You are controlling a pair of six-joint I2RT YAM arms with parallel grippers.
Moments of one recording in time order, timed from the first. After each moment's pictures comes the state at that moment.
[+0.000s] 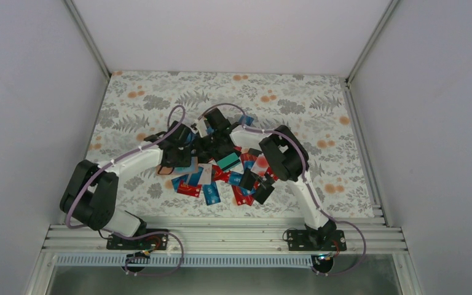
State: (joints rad) left arm -0.47 1.48 0.84 -0.59 -0.08 -0.51; right arm 0.75 2.35 1.64 -0.16 -0.90 0.58
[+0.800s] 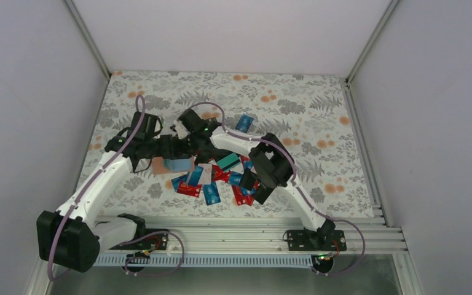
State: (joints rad) left arm -0.28 1.14 0.90 -0.73 0.02 -0.37; right arm 0.89 2.43 1.94 -0.38 -0.70 0.73
